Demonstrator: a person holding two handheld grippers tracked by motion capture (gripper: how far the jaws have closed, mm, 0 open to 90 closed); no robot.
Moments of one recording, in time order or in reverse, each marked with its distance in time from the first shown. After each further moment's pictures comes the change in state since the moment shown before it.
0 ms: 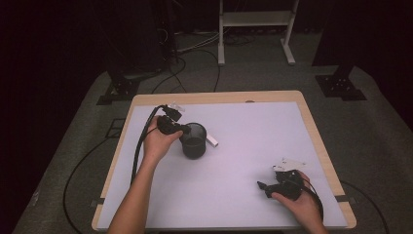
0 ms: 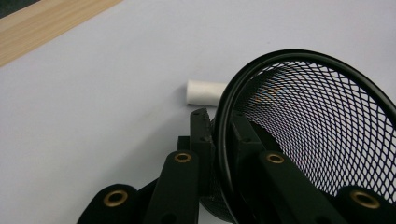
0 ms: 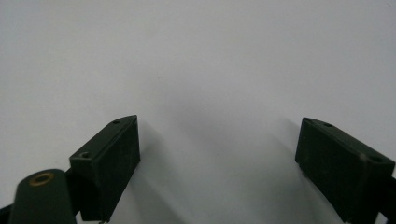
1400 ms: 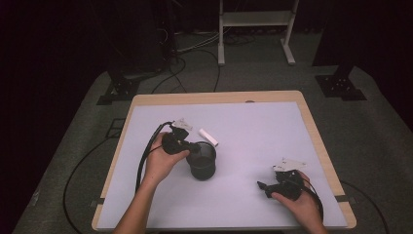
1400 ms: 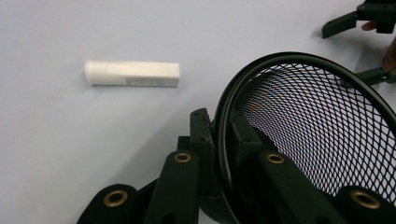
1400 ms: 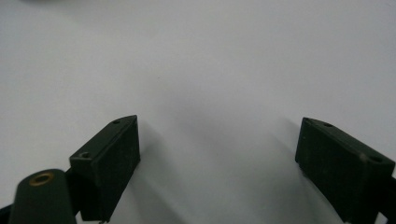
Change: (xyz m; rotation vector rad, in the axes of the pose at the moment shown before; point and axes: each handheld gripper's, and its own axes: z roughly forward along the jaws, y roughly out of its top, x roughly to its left) left arm -0.057 -0.026 -0.012 -0.005 -0.151 0.055; right arm 0.000 0.000 0.000 0.000 0.000 -0.004
